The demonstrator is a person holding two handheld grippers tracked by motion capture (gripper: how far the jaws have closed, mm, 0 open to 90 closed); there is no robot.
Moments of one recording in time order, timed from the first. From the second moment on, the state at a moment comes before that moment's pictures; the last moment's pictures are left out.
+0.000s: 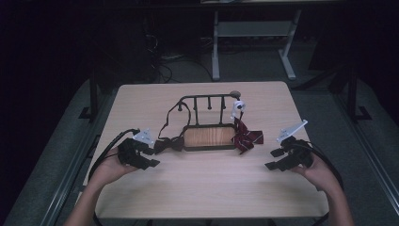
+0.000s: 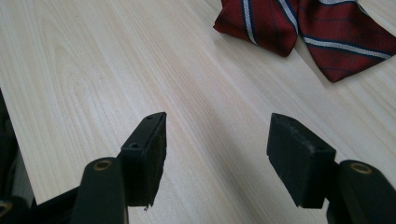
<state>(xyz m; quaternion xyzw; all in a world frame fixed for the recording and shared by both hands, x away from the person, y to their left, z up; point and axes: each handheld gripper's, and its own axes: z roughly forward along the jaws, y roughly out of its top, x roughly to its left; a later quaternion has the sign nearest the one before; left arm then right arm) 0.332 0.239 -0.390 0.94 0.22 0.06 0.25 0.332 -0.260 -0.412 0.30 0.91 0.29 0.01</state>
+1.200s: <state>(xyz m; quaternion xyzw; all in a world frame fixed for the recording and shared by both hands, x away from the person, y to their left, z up) 0.316 0.236 -0.414 0.94 0.22 0.07 0.26 0.333 -0.259 -0.419 0.31 0.91 0.28 0.00</state>
